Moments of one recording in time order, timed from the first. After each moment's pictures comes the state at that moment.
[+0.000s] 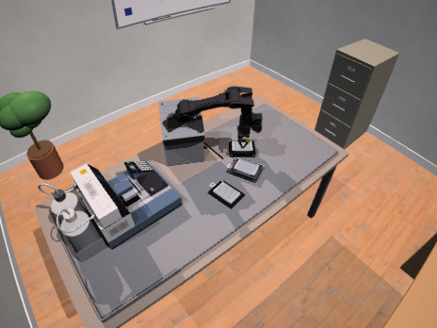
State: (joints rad) arm 1.04 2.65 1.29 -0.16 0.57 0.10
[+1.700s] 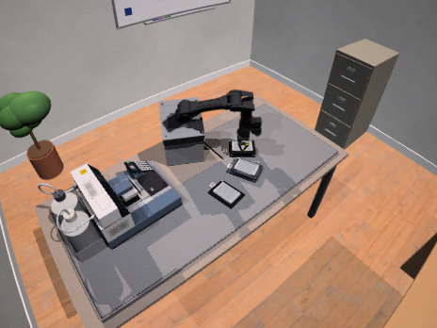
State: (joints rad) arm 1.00 2.73 1.32 -0.10 0.57 0.05
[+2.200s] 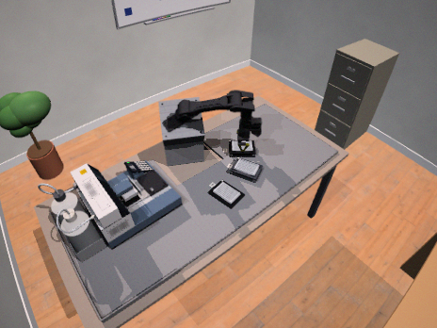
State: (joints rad) arm 1.00 2.74 1.33 -0.09 0.57 0.05
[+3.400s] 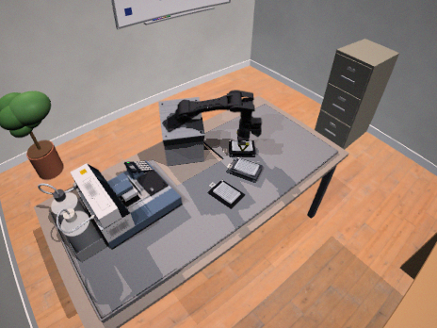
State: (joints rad) arm 1.00 2.74 1.33 -0.09 0.56 0.04
